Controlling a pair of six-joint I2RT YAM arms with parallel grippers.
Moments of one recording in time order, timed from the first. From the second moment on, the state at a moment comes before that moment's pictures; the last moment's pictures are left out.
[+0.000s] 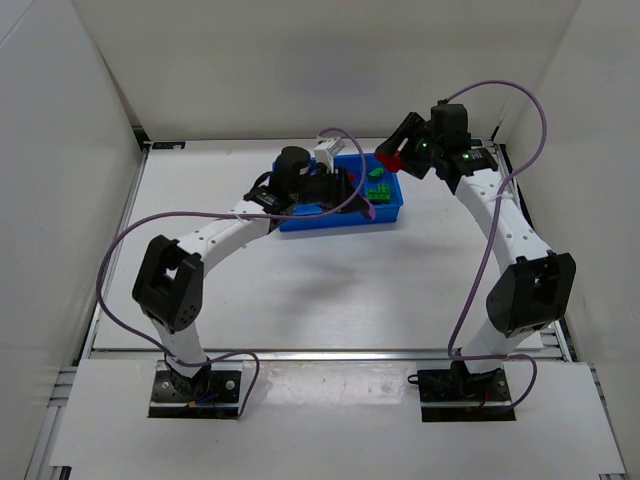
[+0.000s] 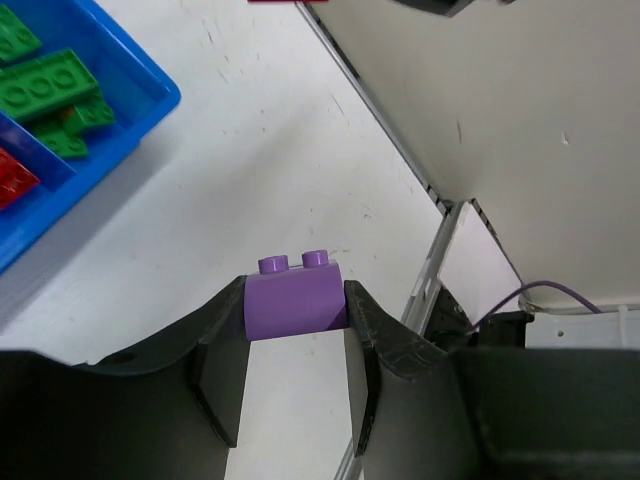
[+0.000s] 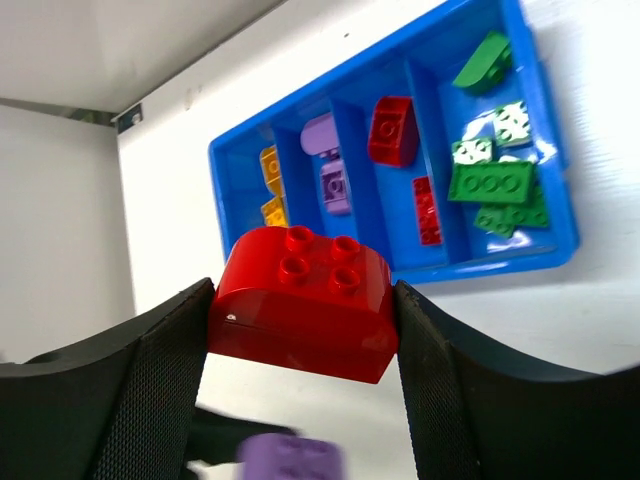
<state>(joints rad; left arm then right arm) -0.61 1.78 1.39 0.06 0.59 -0.54 0.28 1.65 1.61 -0.51 -0.16 0.77</state>
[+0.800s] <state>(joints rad) -0.40 1.92 1.57 -0.18 0.33 -0.30 0.33 1.60 1.53 -0.48 -0.11 0.49</state>
